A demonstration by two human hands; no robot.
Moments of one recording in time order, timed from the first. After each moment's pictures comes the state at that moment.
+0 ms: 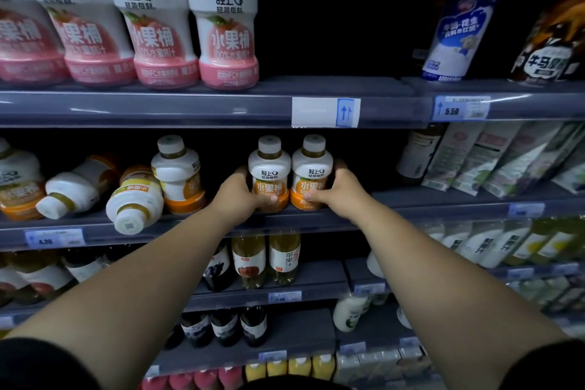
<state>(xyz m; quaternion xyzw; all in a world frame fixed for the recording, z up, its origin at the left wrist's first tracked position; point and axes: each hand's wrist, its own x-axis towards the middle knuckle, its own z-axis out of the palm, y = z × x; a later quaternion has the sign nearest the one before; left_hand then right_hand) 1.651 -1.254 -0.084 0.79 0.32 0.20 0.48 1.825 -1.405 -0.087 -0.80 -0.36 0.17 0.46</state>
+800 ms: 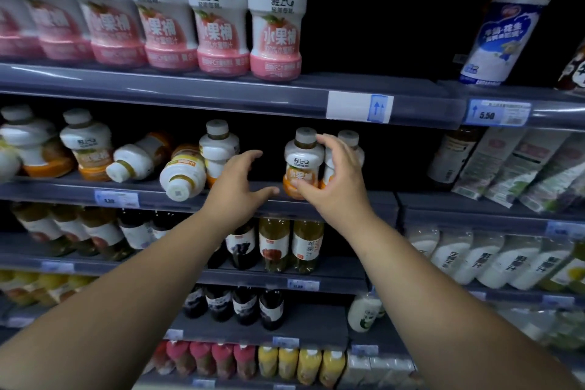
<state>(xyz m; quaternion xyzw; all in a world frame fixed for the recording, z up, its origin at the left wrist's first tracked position) 1.565 -1.278 -0.068 0.86 0.30 0.32 0.27 1.715 -1.417 -0.049 -0.68 -0.51 -0.05 0.52</state>
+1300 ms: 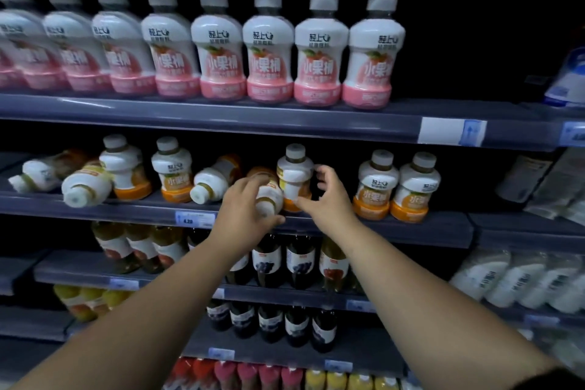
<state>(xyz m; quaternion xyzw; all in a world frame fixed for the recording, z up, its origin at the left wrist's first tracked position) 1.453 -1.199 -0.068 0.87 0.33 0.32 0.18 1.623 -1.290 -0.068 -0.71 -0.42 0.16 0.54</state>
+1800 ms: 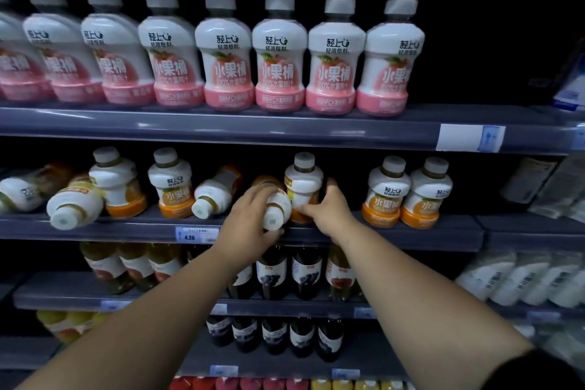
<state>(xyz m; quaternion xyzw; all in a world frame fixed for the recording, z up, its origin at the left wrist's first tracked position) 1.452 -1.158 -0.086 0.91 0.22 0.30 0.17 1.628 -1.248 -0.080 -0.75 -0.35 0.20 0.53</state>
